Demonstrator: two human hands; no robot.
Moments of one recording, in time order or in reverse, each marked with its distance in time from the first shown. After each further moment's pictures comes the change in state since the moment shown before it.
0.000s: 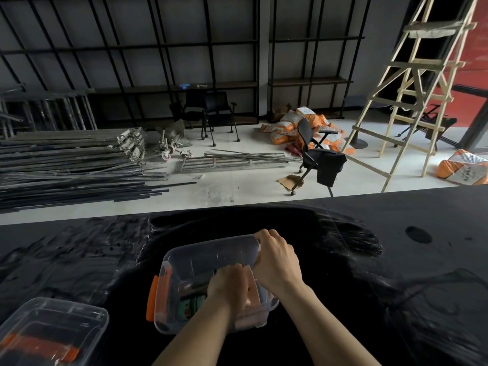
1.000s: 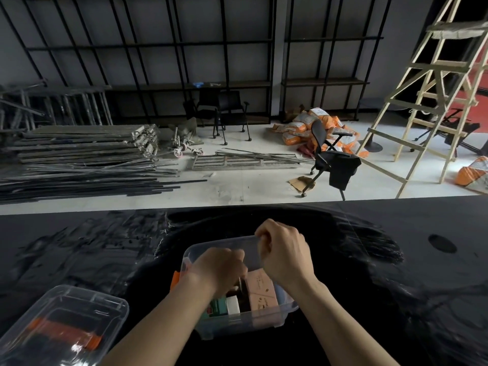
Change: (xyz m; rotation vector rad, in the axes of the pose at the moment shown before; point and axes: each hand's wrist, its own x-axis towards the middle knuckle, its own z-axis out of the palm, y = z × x) left_hand -0.023 -0.057 -0.048 0.452 0.076 0.310; right_hand 0.011 -0.020 0.008 0.044 0.234 -0.192
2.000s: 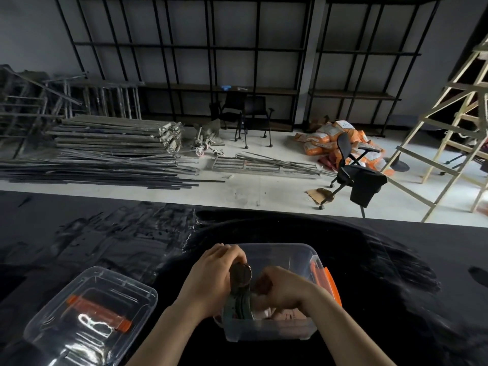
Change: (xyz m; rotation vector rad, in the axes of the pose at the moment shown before) left_hand -0.063 -0.034 0.048 -0.748 0.587 -0.328; right_hand -0.001 -0.022 0.045 0.227 -1.055 0.213
